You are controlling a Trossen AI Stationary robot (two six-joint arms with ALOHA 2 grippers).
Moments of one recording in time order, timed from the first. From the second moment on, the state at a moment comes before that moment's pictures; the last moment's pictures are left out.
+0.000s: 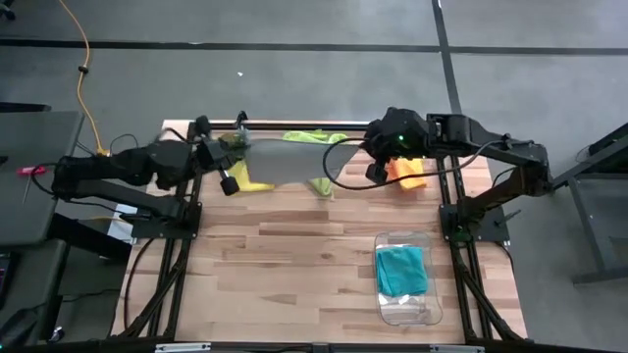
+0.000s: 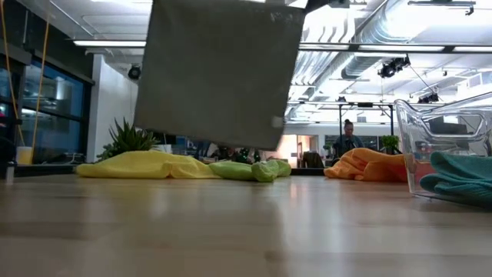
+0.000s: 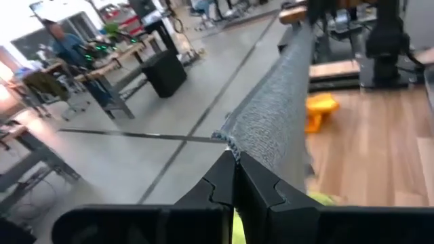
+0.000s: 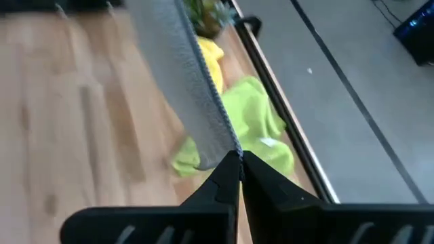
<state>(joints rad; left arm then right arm) 0.08 0.82 1.02 -0.49 -0.62 0.24 -0.15 1.40 1.67 -1.05 0.28 0.00</state>
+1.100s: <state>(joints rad) -0.51 0.83 0.53 -0.40 -0.52 -0.58 0.35 1.40 1.15 -0.65 0.19 0.69</state>
